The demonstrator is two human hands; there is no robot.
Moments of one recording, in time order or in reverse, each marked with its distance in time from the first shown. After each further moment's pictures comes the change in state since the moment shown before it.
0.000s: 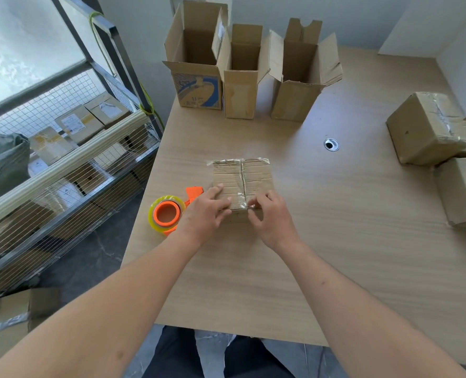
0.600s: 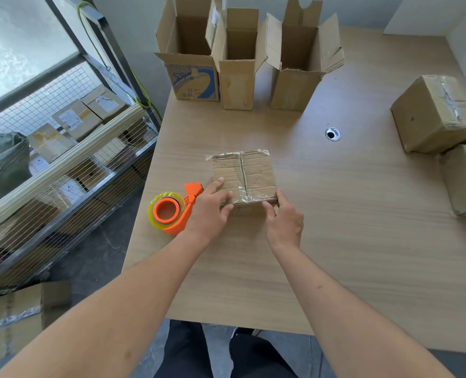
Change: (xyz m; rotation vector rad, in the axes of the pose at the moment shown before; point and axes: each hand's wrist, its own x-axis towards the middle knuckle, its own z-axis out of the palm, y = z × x) left_hand 0.005 0.020 0.010 -0.119 0.014 -0.200; right_hand -0.013 0.001 -0.002 0.054 0.180 0.481
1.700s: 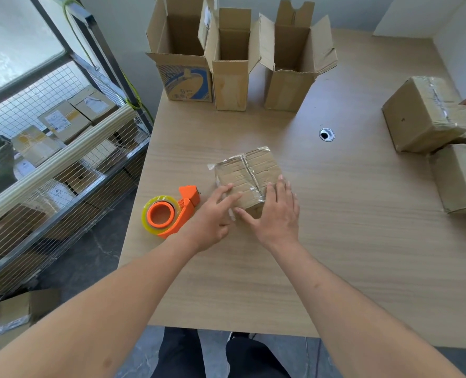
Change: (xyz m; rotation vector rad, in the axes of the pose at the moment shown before) left_hand -0.002 -0.010 -0.004 -0.072 -0.271 0.250; right_hand 0.007 -0.004 0.005 -0.420 -0.054 -0.238
